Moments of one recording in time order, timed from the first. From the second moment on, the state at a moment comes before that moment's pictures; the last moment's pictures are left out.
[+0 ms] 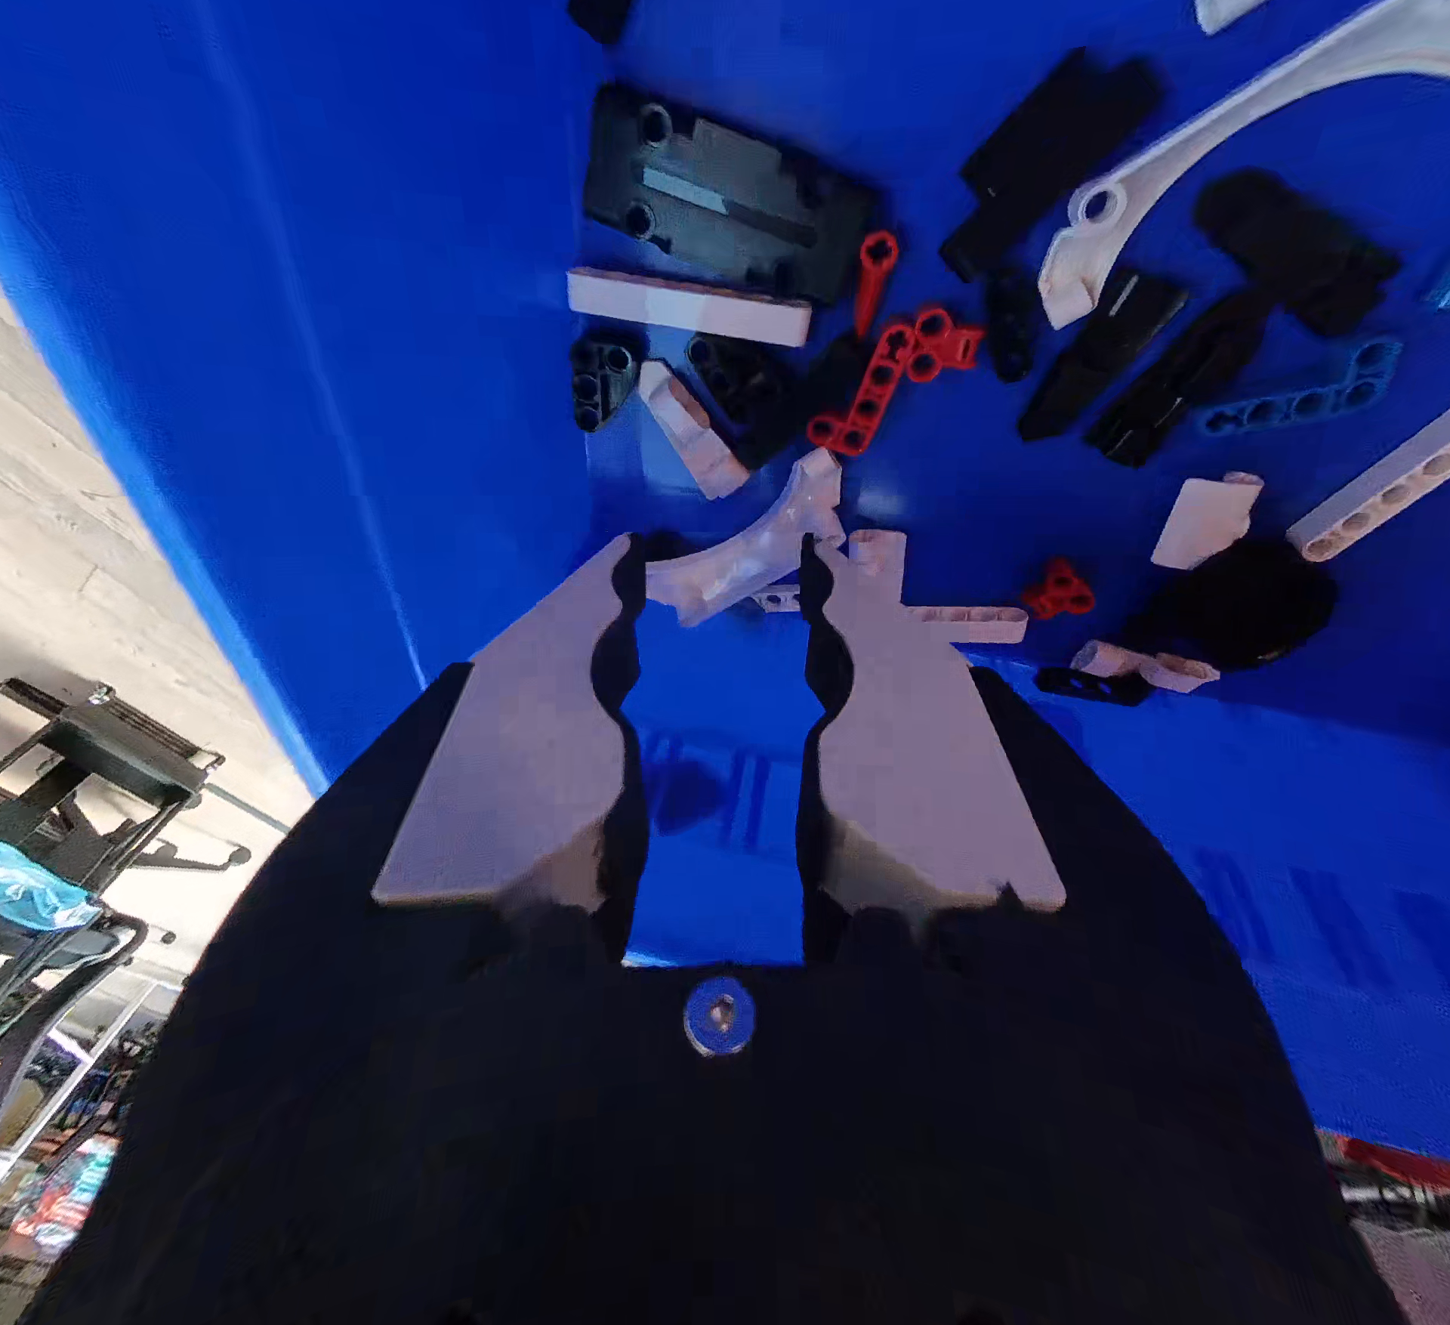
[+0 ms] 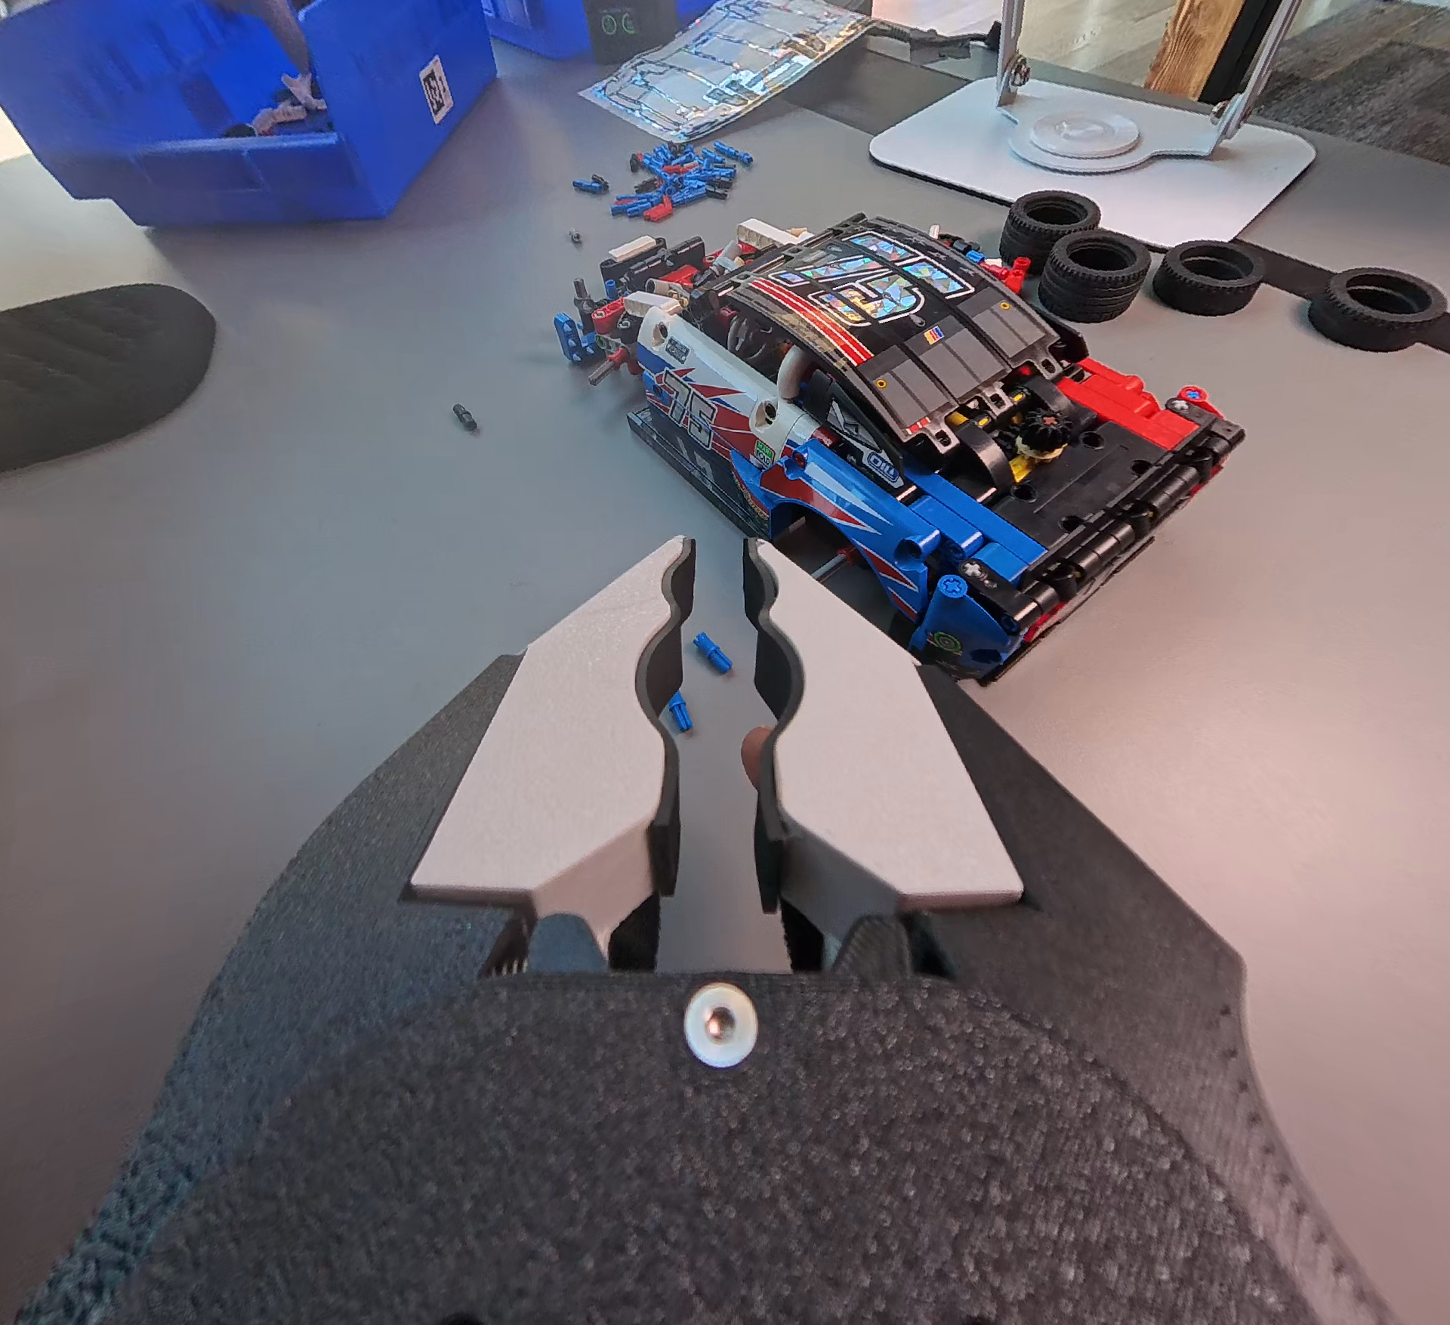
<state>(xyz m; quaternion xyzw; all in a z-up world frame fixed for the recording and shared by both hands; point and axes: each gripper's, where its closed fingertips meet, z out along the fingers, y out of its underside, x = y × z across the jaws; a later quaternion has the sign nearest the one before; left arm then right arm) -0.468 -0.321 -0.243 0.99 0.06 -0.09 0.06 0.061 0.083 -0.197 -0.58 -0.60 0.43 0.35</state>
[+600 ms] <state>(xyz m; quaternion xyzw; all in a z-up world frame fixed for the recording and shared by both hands) -0.398 -0.294 -0.239 0.99 0.02 0.14 -0.02 0.062 0.084 -0.197 -0.57 -0.60 0.43 0.35</state>
